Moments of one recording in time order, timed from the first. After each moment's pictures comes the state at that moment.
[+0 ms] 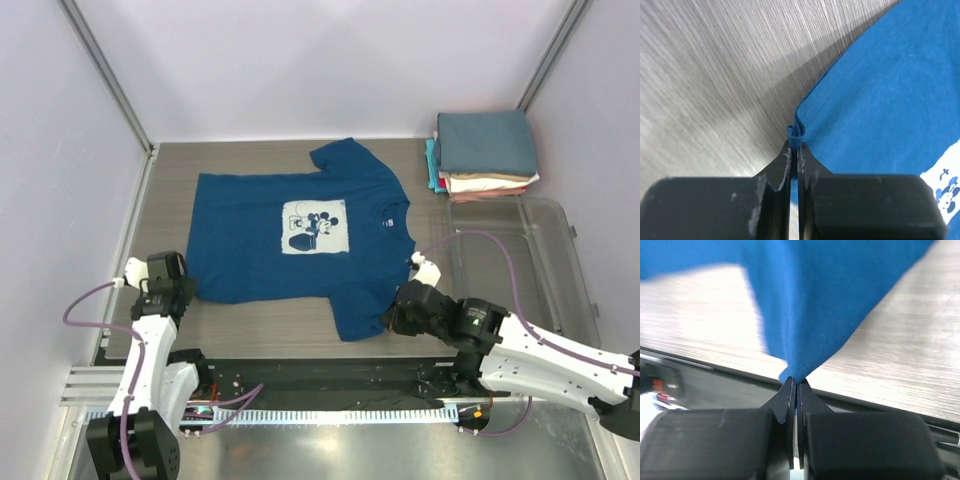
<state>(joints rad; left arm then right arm) 0.15 0.79 0.43 -0.50 -0.27 -0.99 1.05 0.74 0.56 -0.71 0.26 1.10</state>
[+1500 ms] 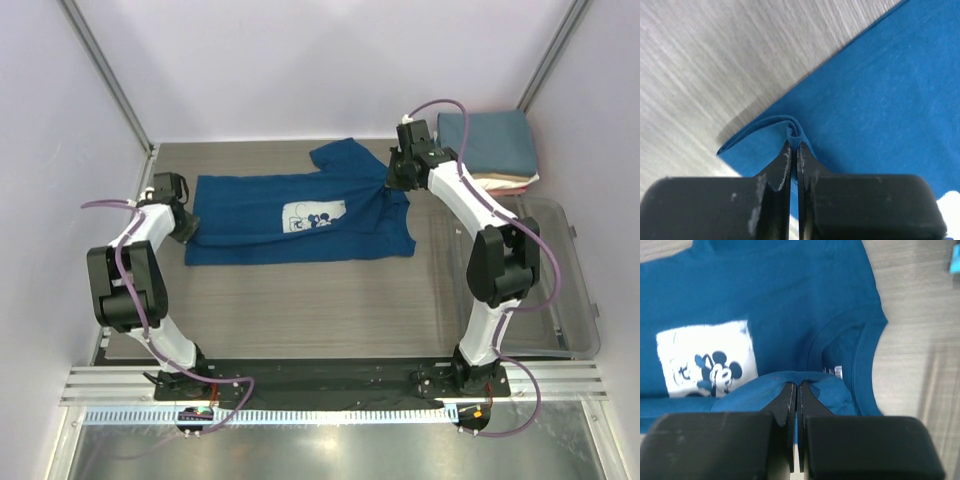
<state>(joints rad) 0.15 1.68 1.13 -0.52 -0.22 -0.84 0.29 1.85 1.62 -0.62 0.06 0.41</state>
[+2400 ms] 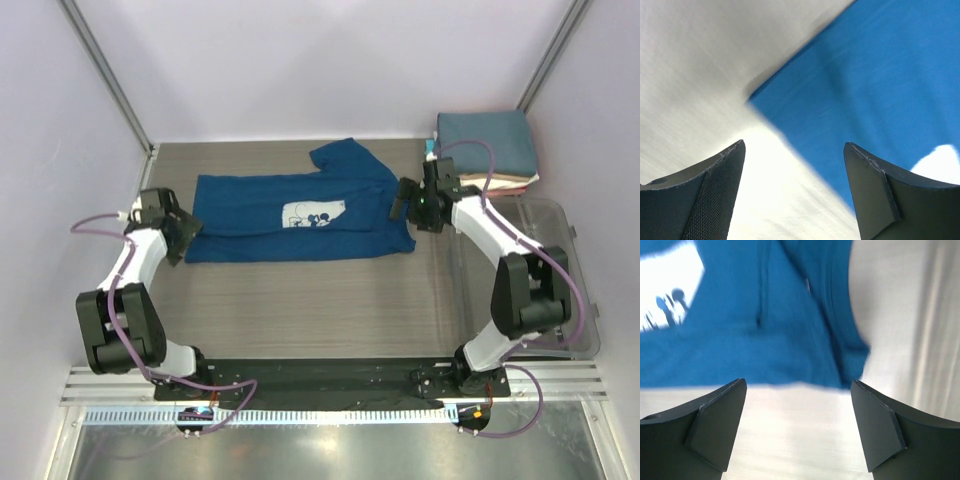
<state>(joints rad) 0.18 1.44 0.97 -0.50 -0.12 -0.80 0.18 1.63 1.22 -0.52 -0.08 0.46</state>
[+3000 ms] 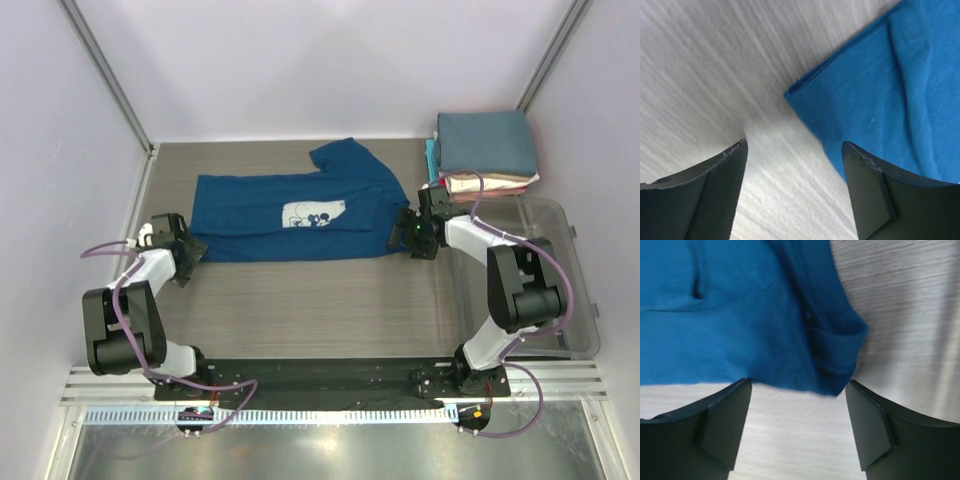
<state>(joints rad) 0.18 1.42 0.70 -0.32 -0.15 -0.87 0.19 1.62 0.95 -0.36 -0.13 0.50</state>
